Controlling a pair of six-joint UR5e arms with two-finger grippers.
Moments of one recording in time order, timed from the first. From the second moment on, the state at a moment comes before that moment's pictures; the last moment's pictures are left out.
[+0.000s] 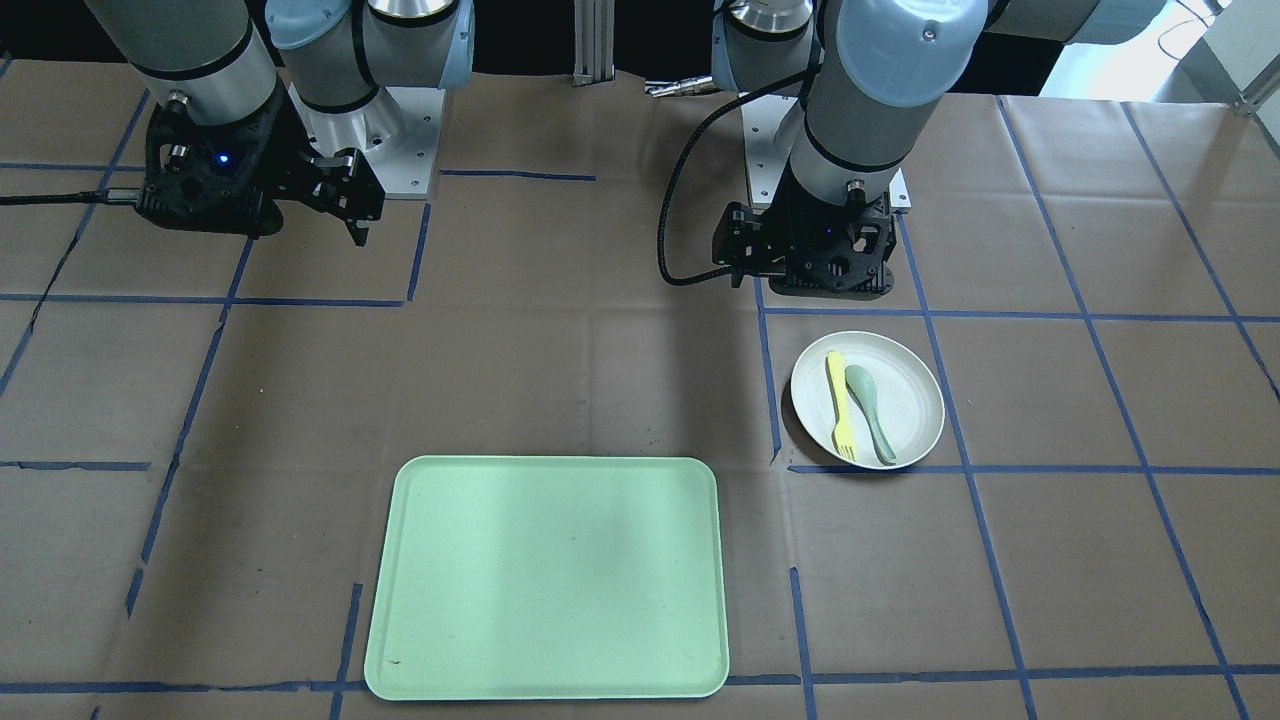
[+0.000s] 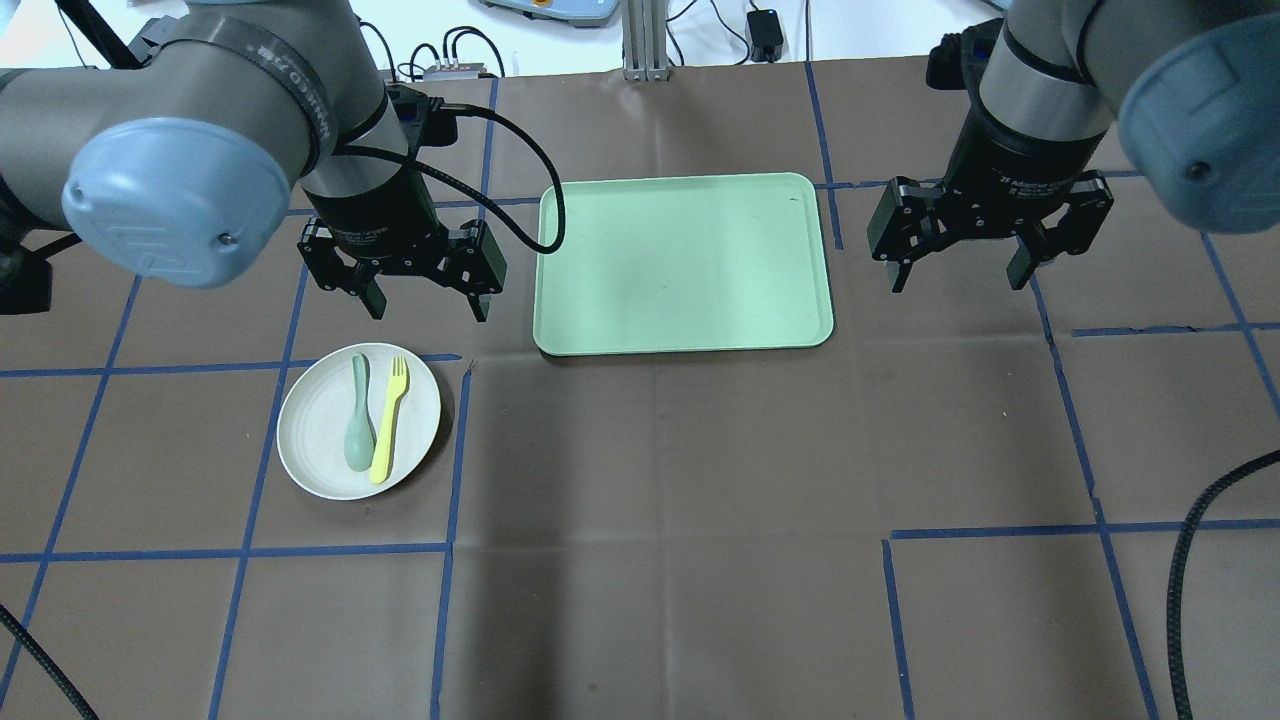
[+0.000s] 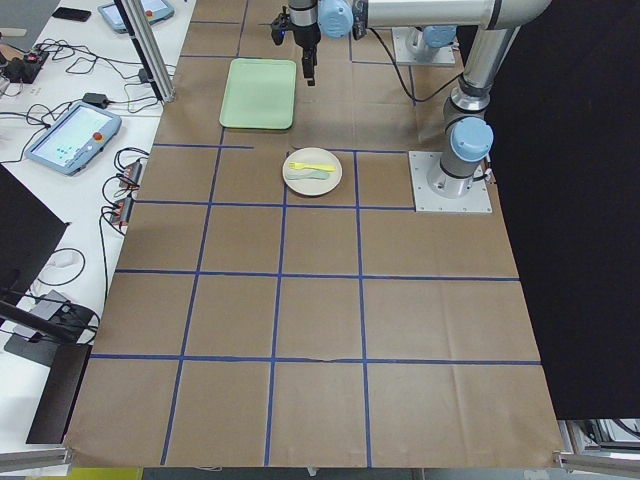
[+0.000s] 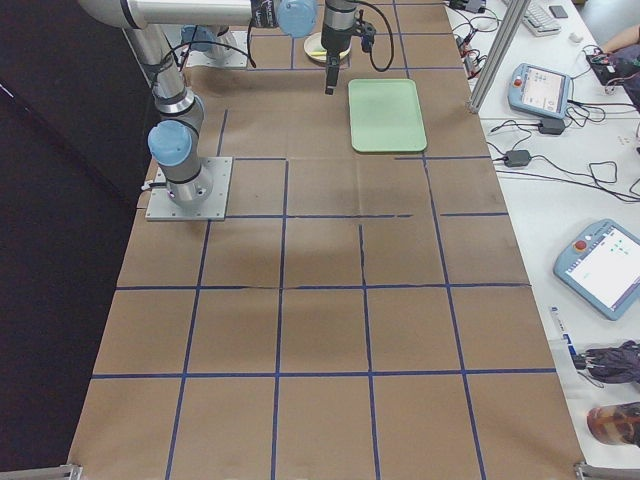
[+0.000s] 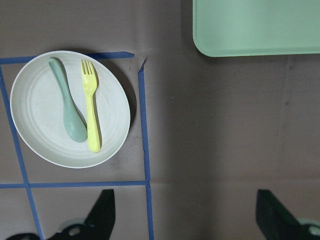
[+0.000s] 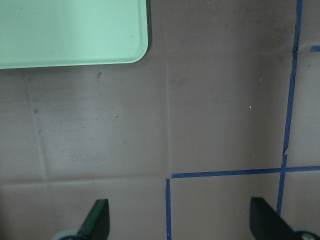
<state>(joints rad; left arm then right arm) -1.68 -1.64 -1.63 -1.56 1.57 -0.03 1.58 -1.60 1.62 -1.50 -1.59 0.05</state>
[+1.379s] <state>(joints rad) -1.44 -1.62 -1.86 -1.36 1.57 0.24 1.58 -1.60 1.62 -1.50 -1.59 0.05</state>
